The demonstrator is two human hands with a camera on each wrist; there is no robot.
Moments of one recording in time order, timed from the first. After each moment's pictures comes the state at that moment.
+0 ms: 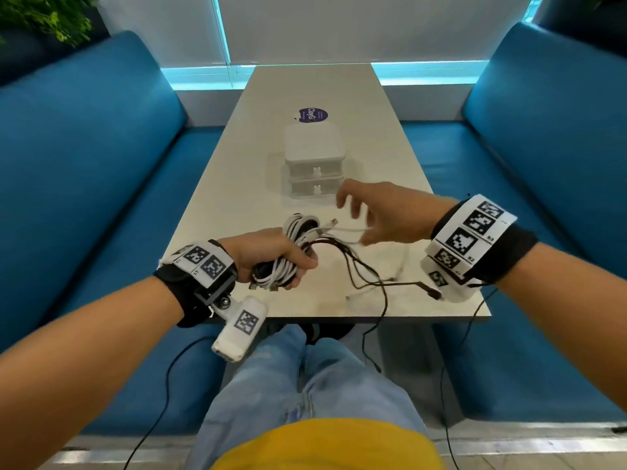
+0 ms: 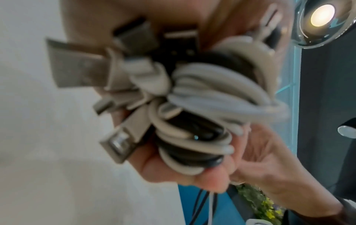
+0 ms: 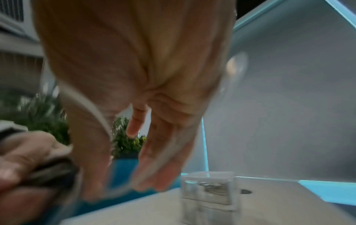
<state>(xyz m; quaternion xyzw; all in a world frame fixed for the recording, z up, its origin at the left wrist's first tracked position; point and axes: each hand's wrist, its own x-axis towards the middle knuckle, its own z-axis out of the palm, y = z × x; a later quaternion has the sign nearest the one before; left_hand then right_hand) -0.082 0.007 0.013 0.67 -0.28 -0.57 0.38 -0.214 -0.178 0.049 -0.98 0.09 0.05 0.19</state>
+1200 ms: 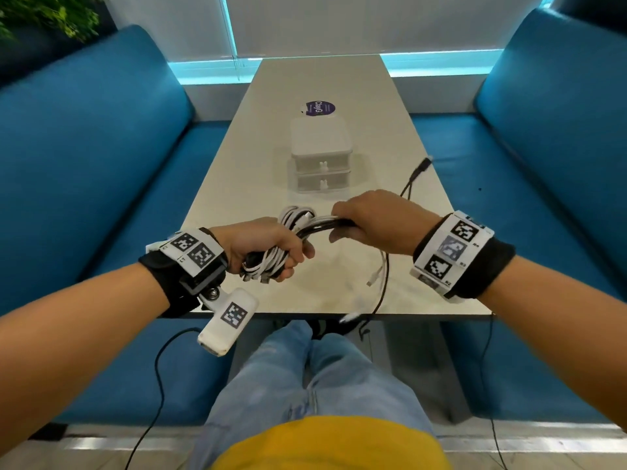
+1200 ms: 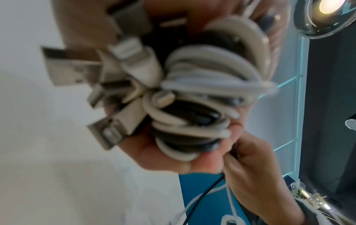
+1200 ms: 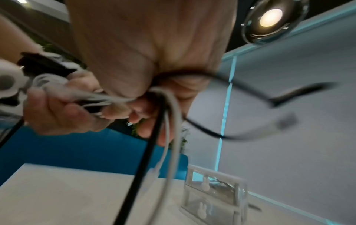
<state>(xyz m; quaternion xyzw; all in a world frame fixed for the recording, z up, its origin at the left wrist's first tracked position) -0.077 0.014 0.029 0.70 -0.25 -0.56 0.36 -0.202 -0.154 0.030 -1.00 0.00 -0.02 0.07</state>
